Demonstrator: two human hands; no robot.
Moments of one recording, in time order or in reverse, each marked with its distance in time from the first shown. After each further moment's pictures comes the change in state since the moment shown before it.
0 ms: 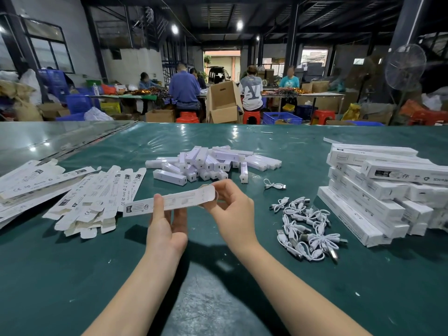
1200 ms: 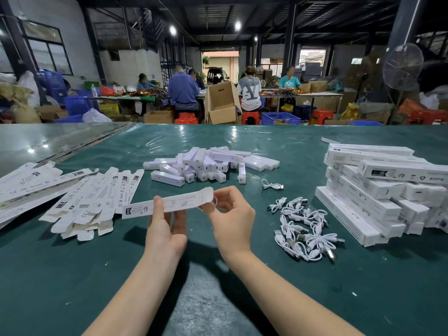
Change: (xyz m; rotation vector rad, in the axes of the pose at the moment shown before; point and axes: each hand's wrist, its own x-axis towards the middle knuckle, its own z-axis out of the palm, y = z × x) left_hand -0.006 -0.001 0.001 0.045 0.034 -0.019; right_hand -0.007 0.007 0.008 0.012 0.198 0.031
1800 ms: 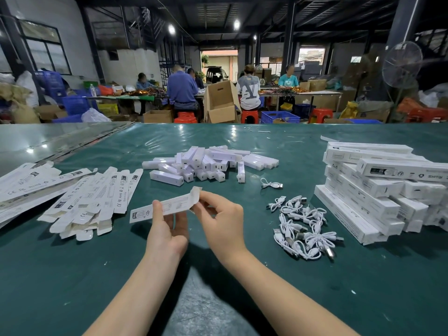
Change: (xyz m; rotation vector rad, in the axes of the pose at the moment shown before) left_hand 0.002 -0.003 -0.001 -0.028 0.022 -0.033; right_hand -0.004 0.000 0.006 -0.096 -0.148 -0.168
